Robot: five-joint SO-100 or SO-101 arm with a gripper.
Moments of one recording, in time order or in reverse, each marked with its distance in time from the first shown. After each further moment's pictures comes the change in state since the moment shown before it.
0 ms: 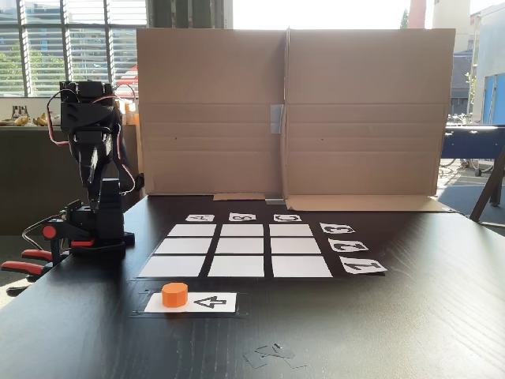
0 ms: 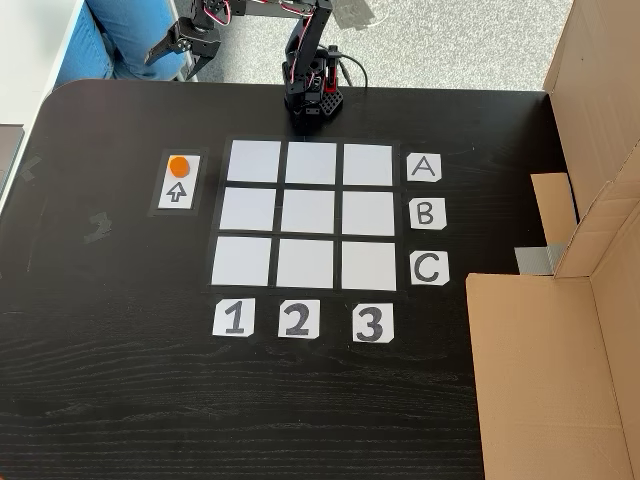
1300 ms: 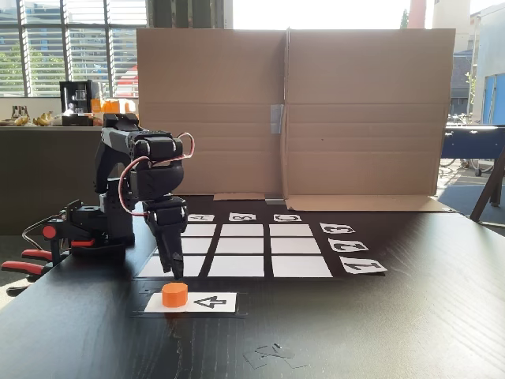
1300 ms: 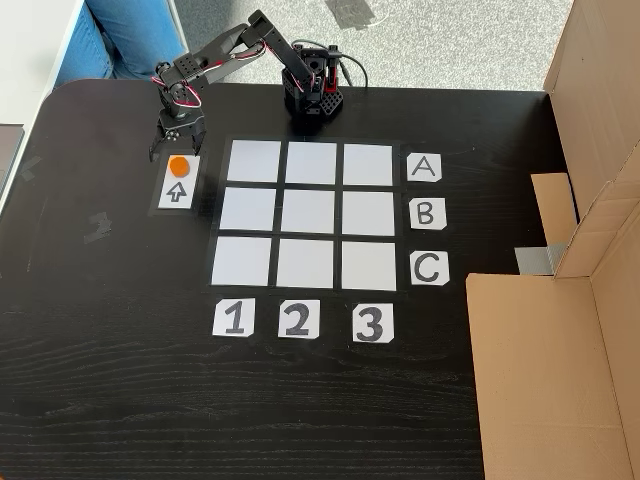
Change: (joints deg) arm -20.6 -44.8 -24.4 2.7 11.1
